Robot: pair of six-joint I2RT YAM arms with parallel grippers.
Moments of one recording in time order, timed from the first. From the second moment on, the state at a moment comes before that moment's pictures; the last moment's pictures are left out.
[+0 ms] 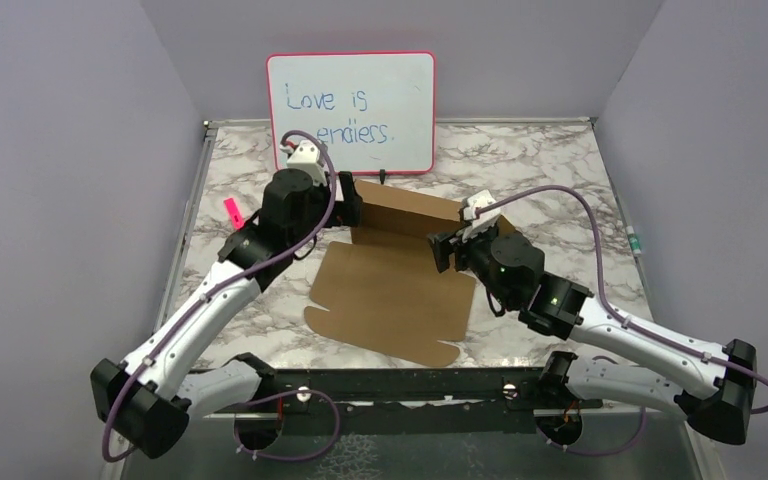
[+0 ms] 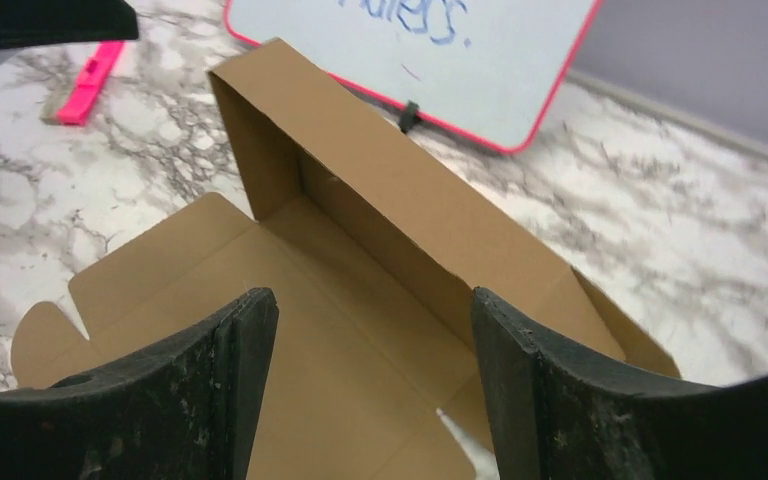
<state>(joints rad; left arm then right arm) -0.59 1.02 0.99 -0.31 -0.21 -0.36 0.99 0.93 0.76 0.03 0.45 -0.06</state>
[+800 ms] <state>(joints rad) -0.29 1.52 1.27 -0.36 0.23 -0.28 0.61 1.12 0.88 -0.15 0.39 0.44</state>
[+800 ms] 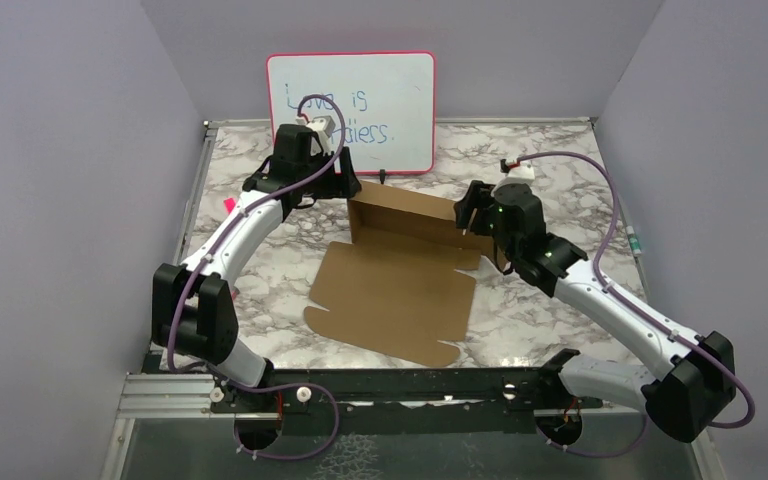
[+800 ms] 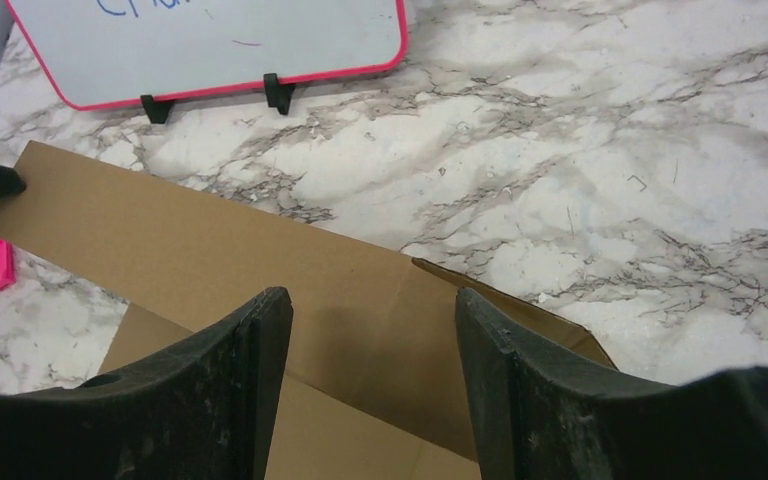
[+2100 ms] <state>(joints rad) -0.13 1.29 1.04 -0.35 0.27 -0.27 0.59 1.20 0.78 0.12 0.02 0.51</state>
